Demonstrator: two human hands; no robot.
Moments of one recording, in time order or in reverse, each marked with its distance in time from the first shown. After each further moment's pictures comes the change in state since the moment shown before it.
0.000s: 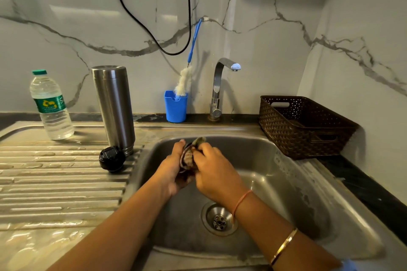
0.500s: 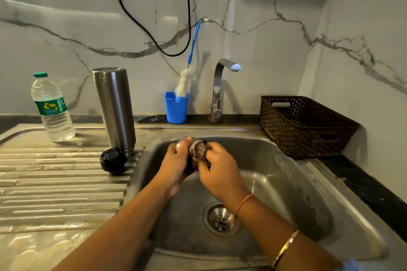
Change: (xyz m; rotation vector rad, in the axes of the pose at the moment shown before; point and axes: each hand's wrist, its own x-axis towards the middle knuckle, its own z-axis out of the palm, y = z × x) left_hand -0.007 0.003 0.005 0.135 -0.024 0.276; right_hand 0.001 0.006 0.007 0.334 0.211 0.142
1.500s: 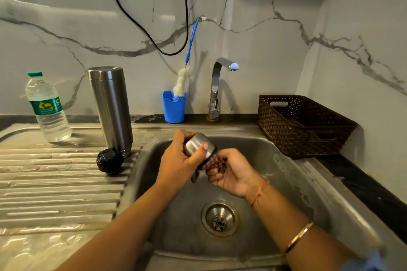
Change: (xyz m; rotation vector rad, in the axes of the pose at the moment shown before) left_hand -0.018 0.004 0.003 0.613 -0.024 0.636; right_hand 0.013 0.001 -0.029 1.256 -0.249 0.941
